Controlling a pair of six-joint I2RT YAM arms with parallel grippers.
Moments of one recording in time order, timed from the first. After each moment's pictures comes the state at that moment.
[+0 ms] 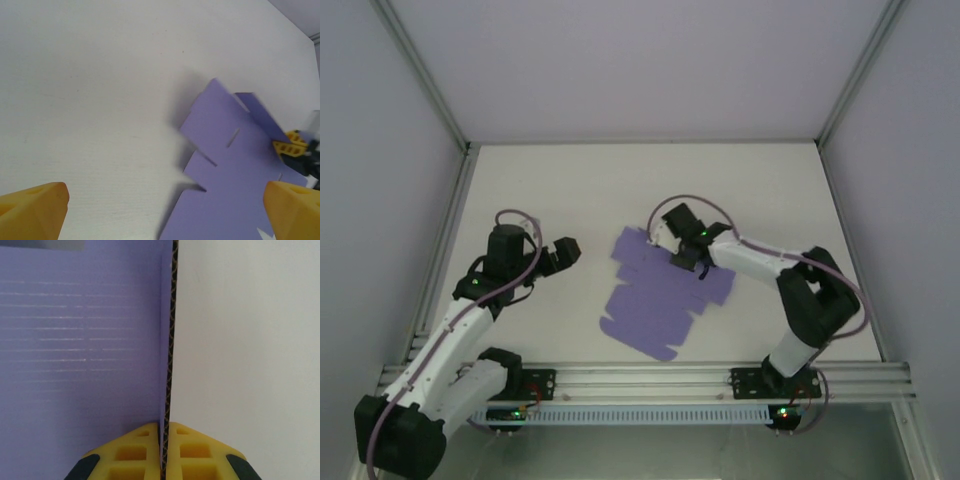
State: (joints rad) left arm -0.31 0.86 0.64 -0.47 0.22 -0.66; right arm 0.68 1.66 1.02 -0.43 0.28 -0.65
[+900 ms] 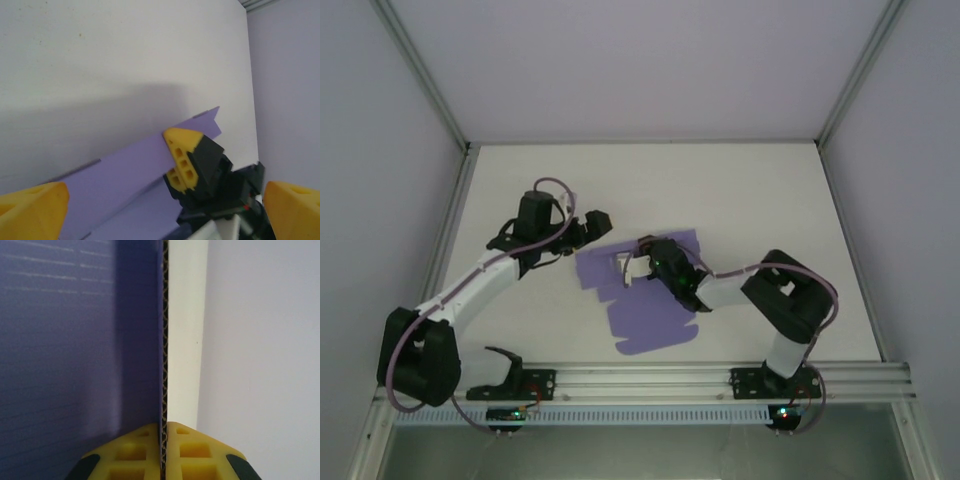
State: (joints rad) left arm -0.38 1.27 0.83 -0.21 0.49 -0.77; right arm 0.87 1.72 0.68 0.67 0.32 -1.29
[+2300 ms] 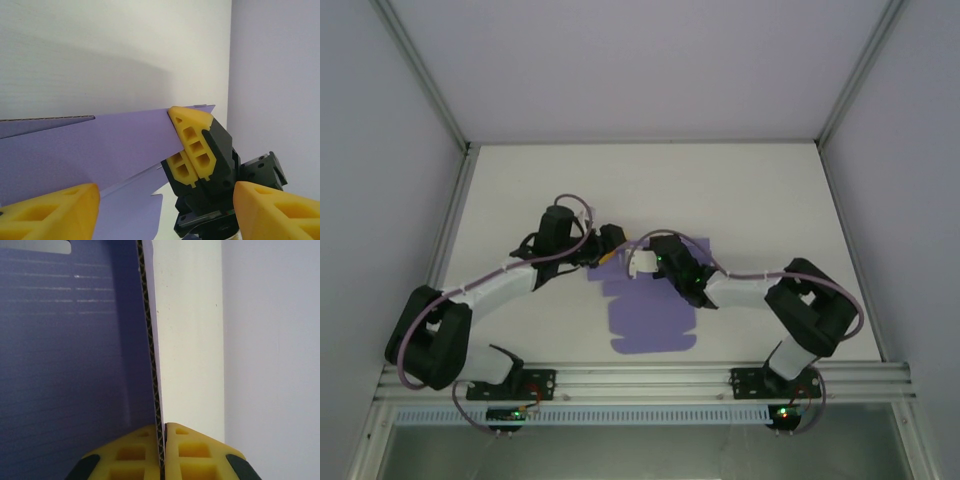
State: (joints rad) left arm -0.50 1.36 0.70 0.11 0.54 -1.04; right arm 0.86 1.59 0.69 0.40 0.37 -1.08
